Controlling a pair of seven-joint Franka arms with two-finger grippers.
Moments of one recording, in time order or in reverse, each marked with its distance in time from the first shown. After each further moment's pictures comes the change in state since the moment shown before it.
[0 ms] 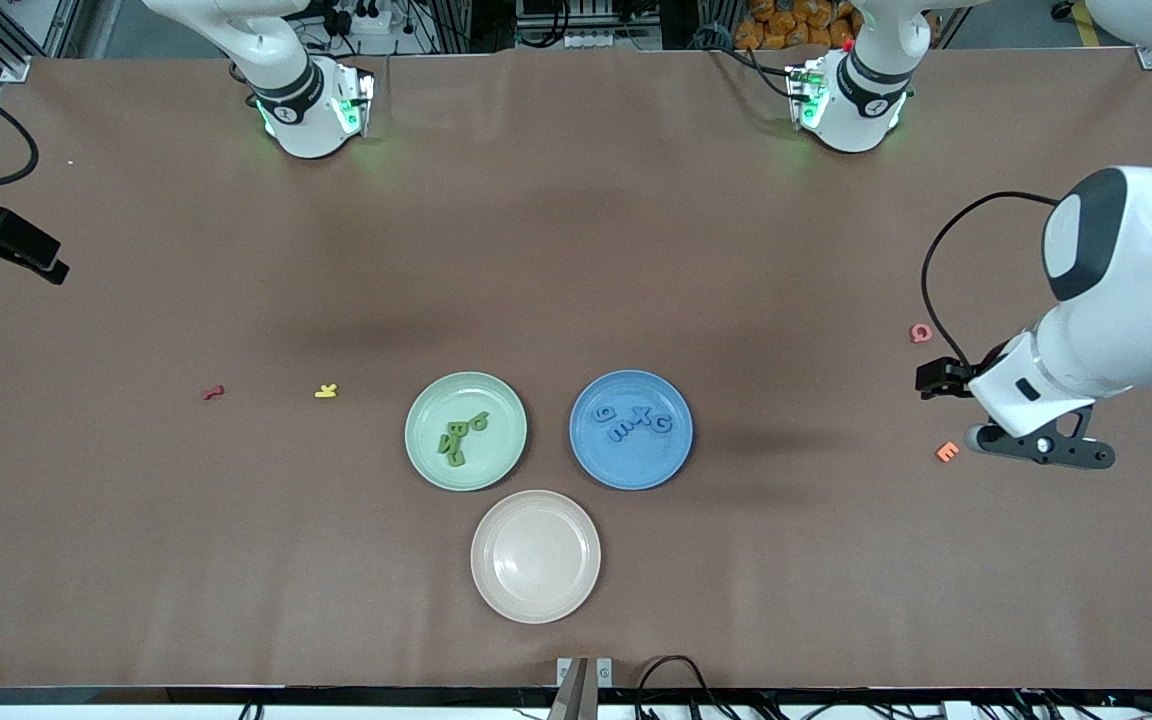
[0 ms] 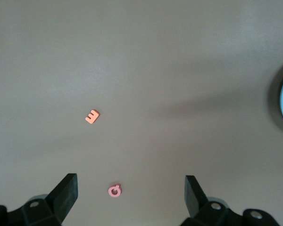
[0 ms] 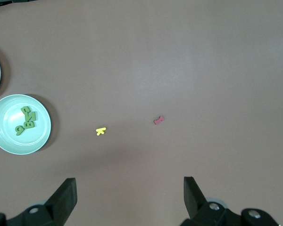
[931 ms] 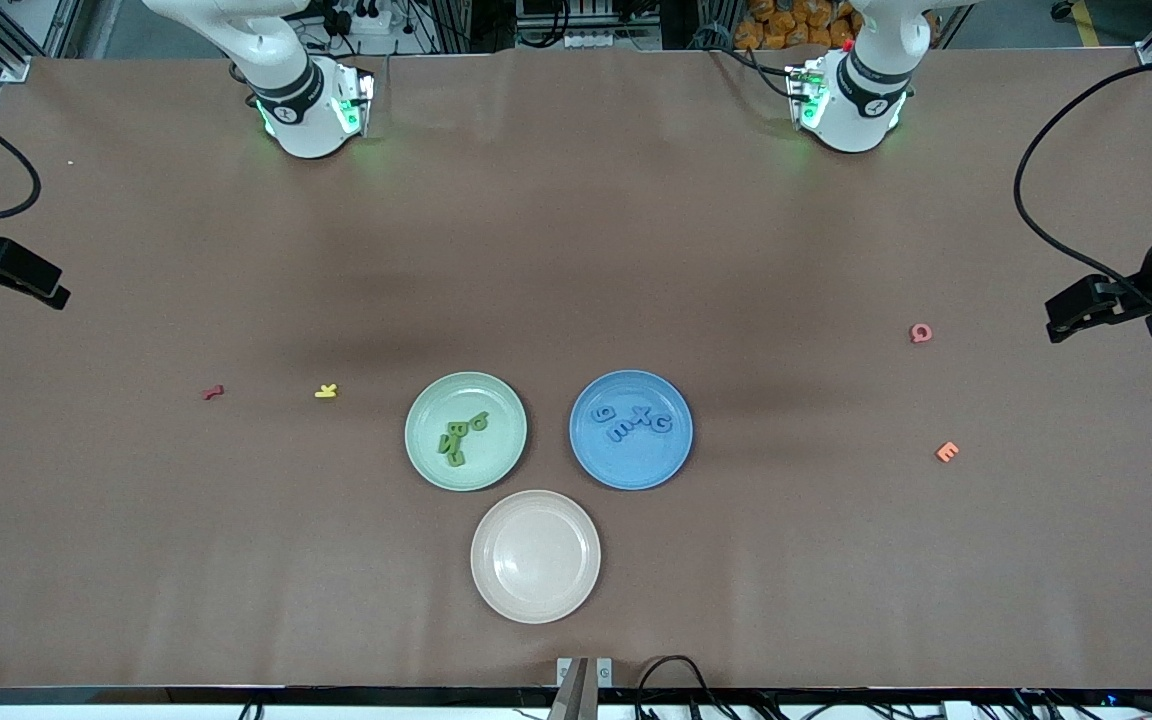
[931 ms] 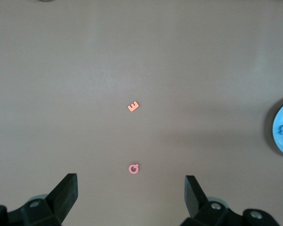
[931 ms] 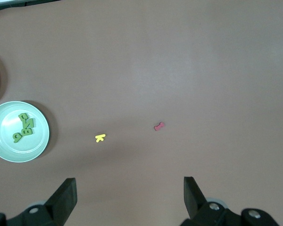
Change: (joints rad) left arm 0.065 -0.173 0.018 0.123 -0.001 -0.182 -0.122; right arm 0.000 0.066 -0.004 0.053 0.000 0.010 0.000
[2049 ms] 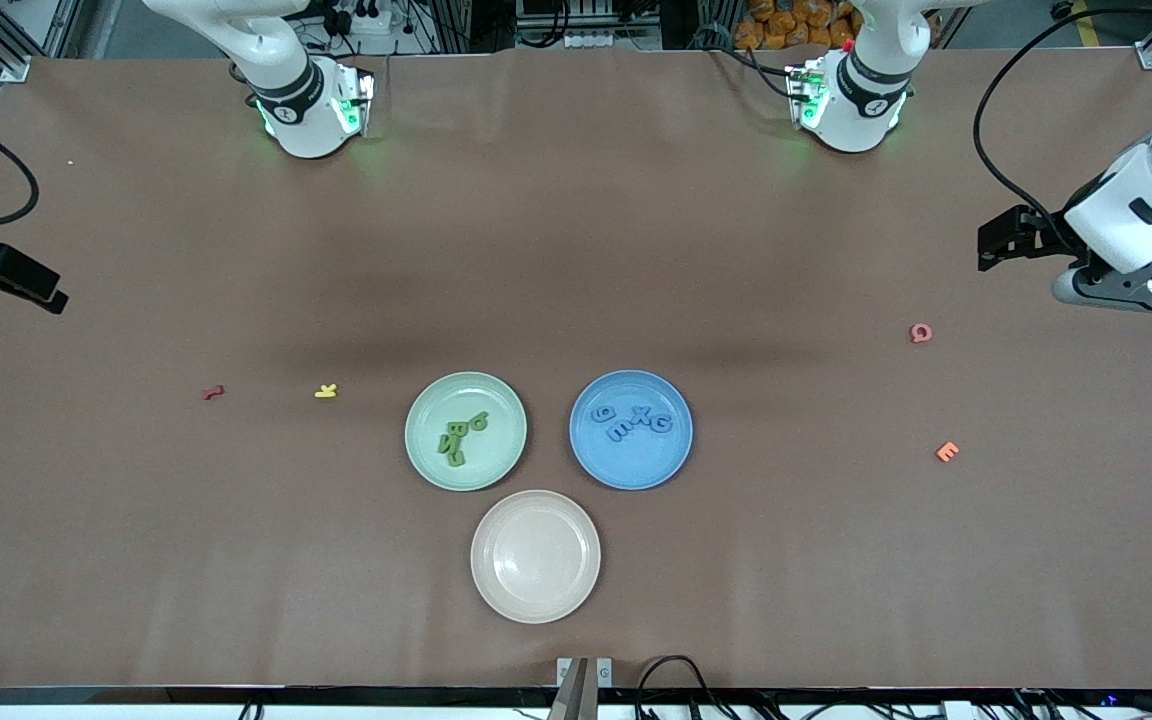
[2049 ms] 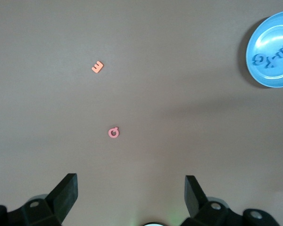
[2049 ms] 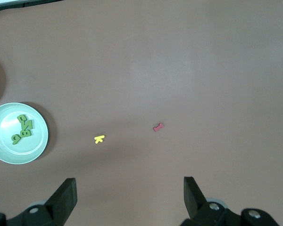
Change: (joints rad) left arm -0.067 -0.144 0.033 -0.206 -0.107 -0.072 0.156; right arm -0.005 0.011 -0.001 0.007 0.000 0.003 0.000
